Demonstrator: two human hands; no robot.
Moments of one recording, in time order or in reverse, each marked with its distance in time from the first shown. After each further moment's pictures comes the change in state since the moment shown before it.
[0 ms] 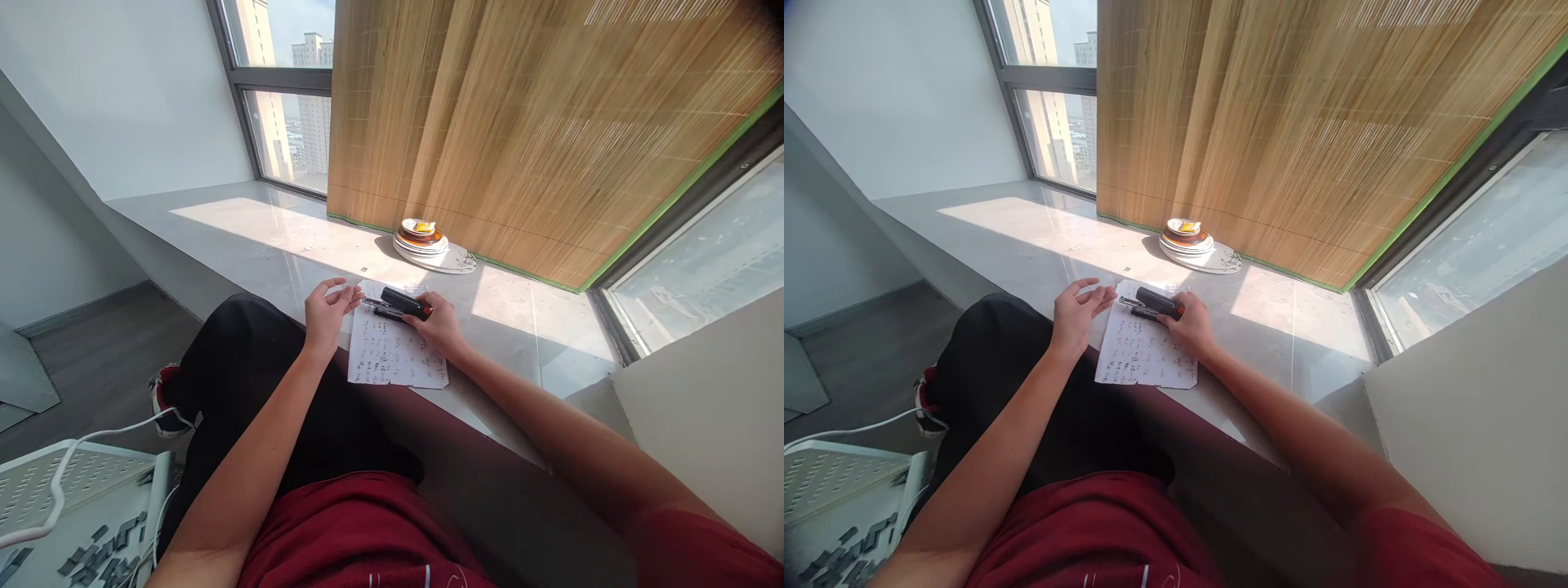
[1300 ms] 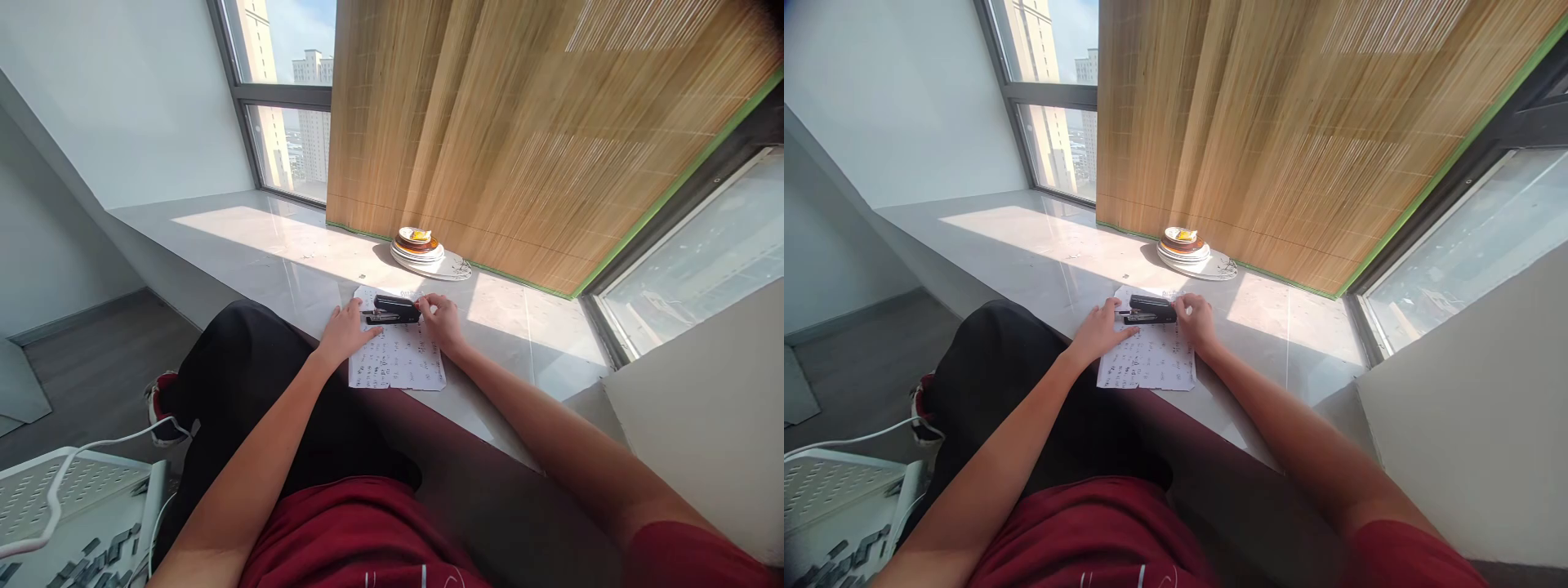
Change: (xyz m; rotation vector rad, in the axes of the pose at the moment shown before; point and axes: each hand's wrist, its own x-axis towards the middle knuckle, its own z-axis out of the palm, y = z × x) left_hand 0.010 -0.030 -0.007 1.209 -0.432 0.216; right_hand 0.018 0.024 0.002 0.150 0.061 0.066
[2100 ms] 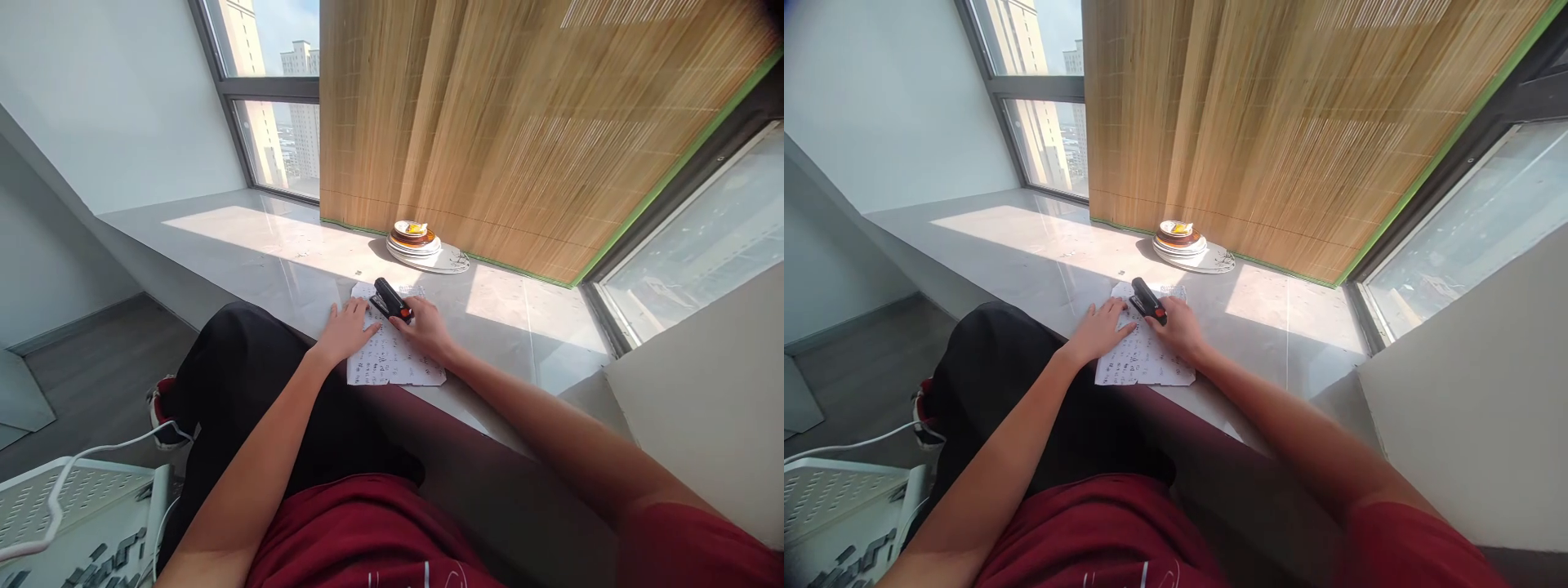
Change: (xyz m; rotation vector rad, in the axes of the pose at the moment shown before) left_hand 0.005 0.002 0.004 0.170 -0.117 0.118; right_hand -0.017 -0.020 0.014 -0.182 -0.194 -0.094
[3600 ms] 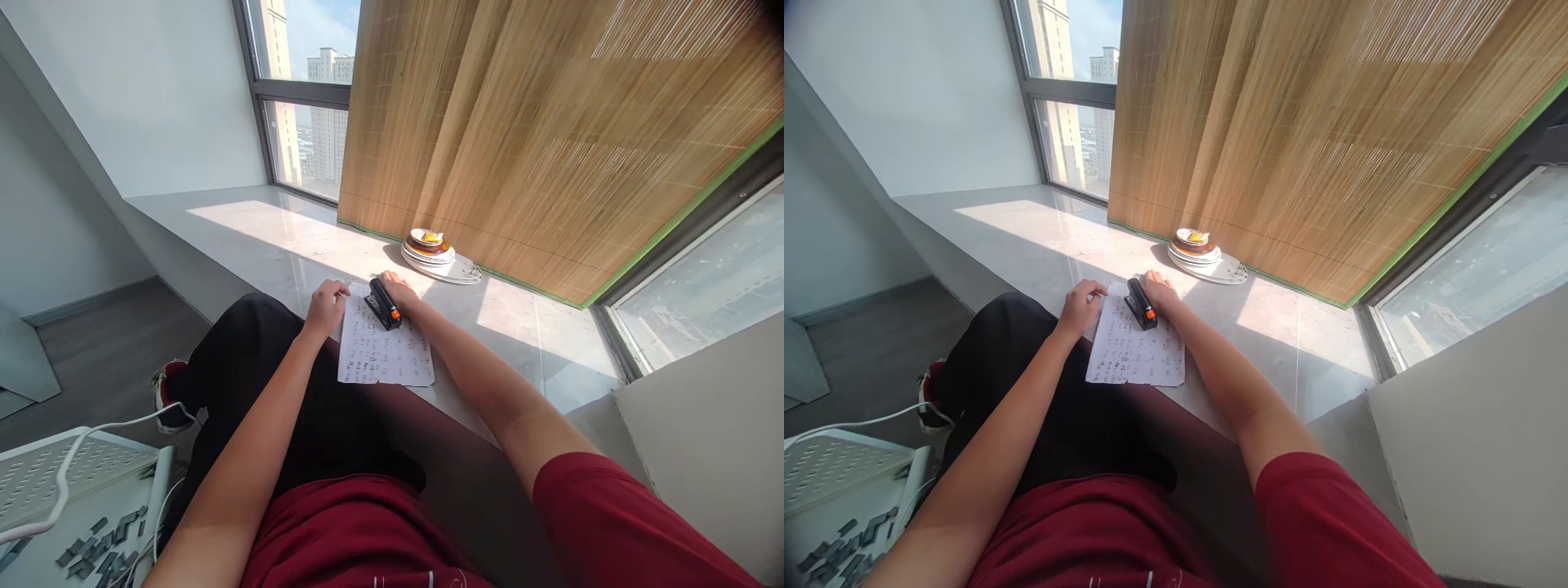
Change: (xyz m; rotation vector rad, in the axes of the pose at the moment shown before) left_hand 0.007 -0.068 -0.020 -0.383 0.541 -0.061; right_hand 0.127 0.018 0.082 -0.302 -0.357 -0.068
